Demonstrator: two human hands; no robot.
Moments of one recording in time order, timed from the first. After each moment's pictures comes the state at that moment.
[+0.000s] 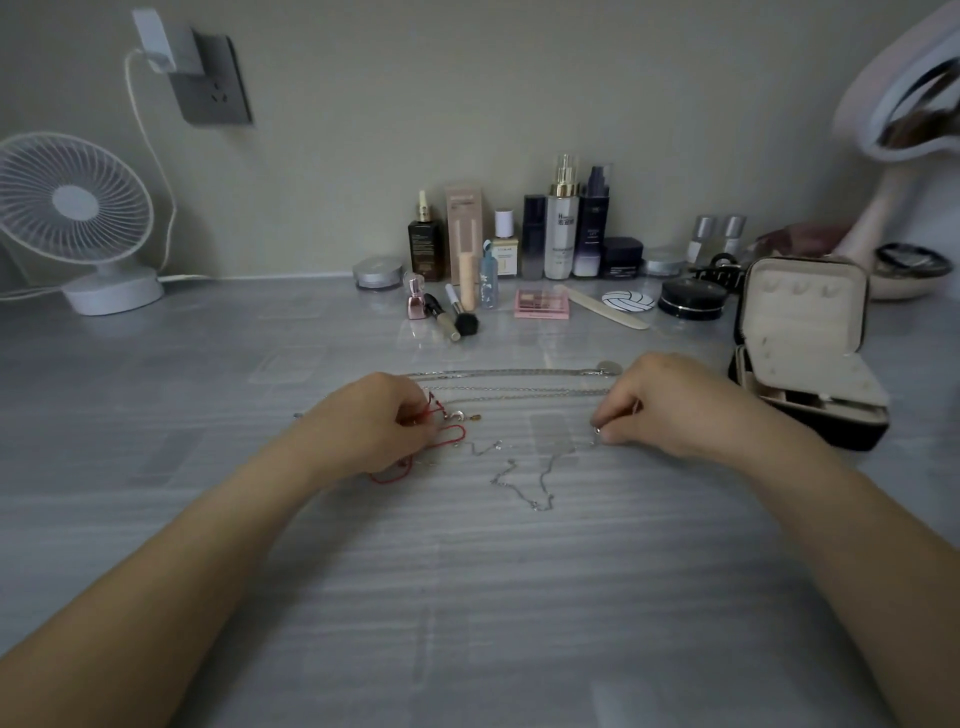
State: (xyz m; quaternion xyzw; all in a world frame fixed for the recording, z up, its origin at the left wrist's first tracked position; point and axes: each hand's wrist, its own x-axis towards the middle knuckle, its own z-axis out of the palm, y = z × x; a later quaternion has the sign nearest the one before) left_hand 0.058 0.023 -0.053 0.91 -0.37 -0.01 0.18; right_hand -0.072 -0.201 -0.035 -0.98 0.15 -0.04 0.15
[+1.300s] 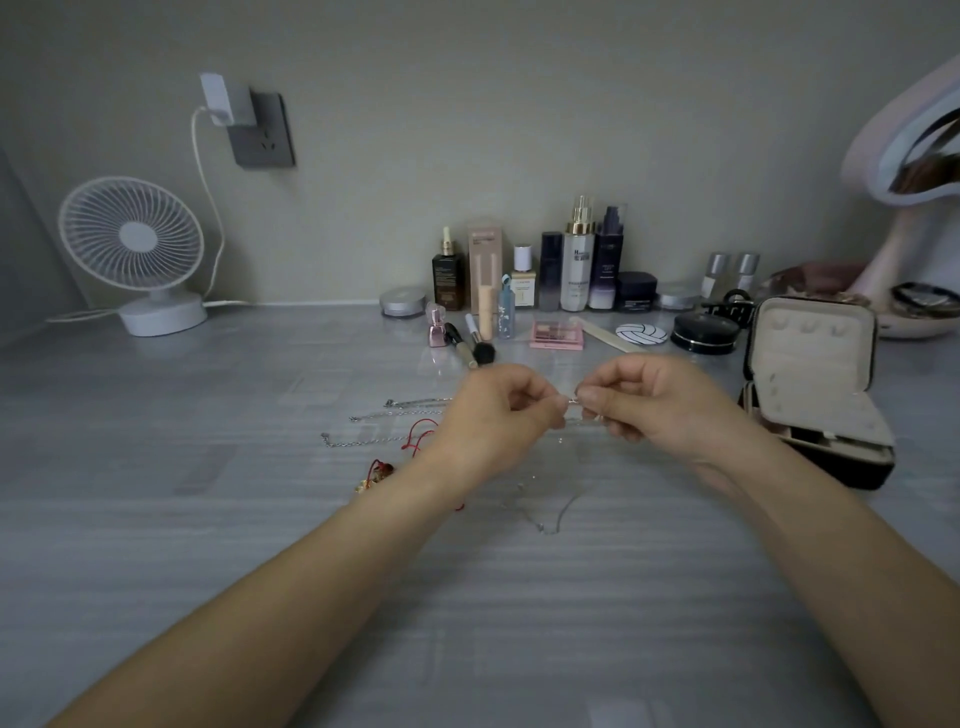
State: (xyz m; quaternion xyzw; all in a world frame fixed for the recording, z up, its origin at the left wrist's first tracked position) left_hand -0.005 -0.038 -0.028 0.77 -0.34 -0.07 0.53; right_hand -0.072 -0.182 -0.025 -0.81 0.09 -0.16 0.56
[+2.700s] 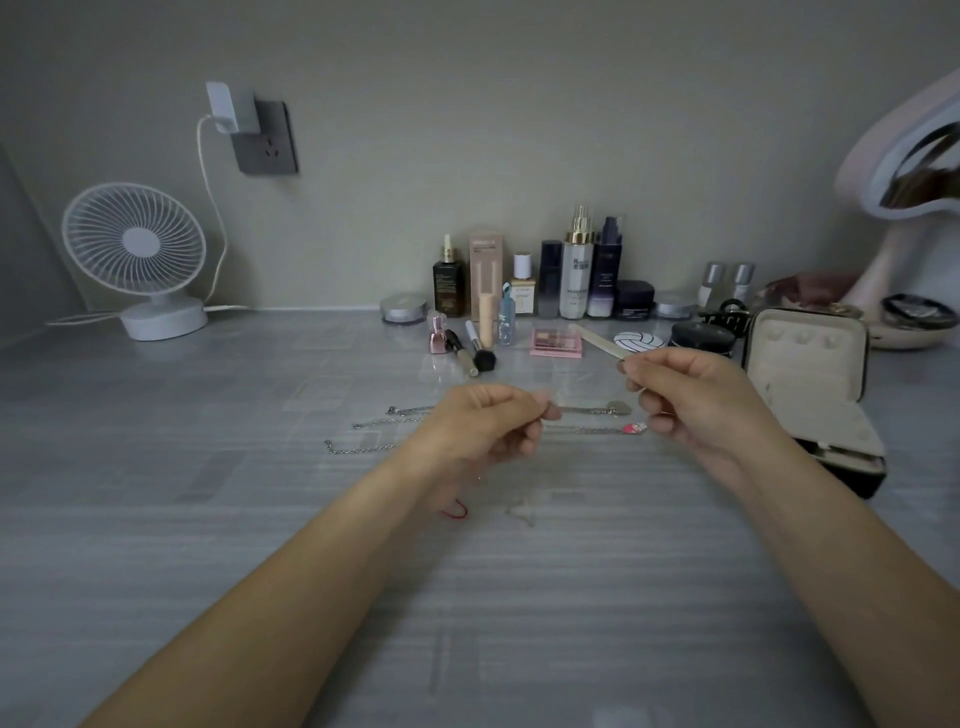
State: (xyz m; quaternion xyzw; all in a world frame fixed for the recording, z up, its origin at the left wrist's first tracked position) left_hand 0.012 -0.027 -0.034 0.63 -0.27 -0.28 0.67; right_hand -0.072 -0.198 -0.022 -0.70 0.17 -0.26 0.65
